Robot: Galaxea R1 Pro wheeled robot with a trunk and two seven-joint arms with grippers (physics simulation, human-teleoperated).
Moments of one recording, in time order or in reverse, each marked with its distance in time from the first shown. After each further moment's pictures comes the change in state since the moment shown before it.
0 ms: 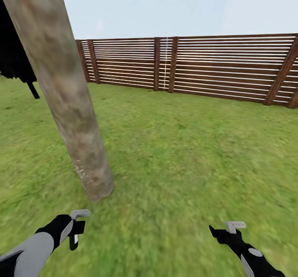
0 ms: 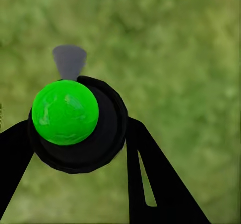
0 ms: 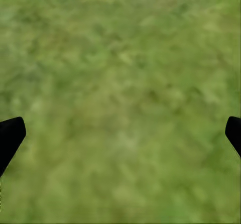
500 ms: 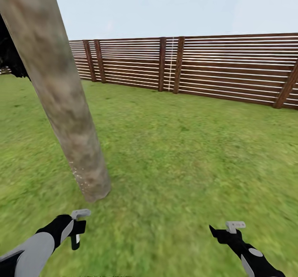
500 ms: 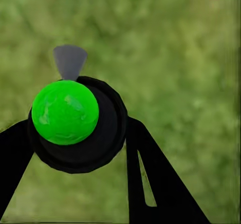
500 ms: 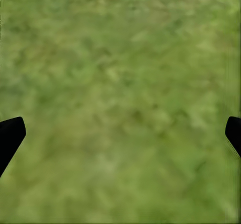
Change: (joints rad) left arm 0.000 -0.004 0.000 0.002 0.033 -0.001 -0.001; right arm 0.000 -0.002 0.000 0.000 0.002 0.000 0.000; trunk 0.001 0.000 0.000
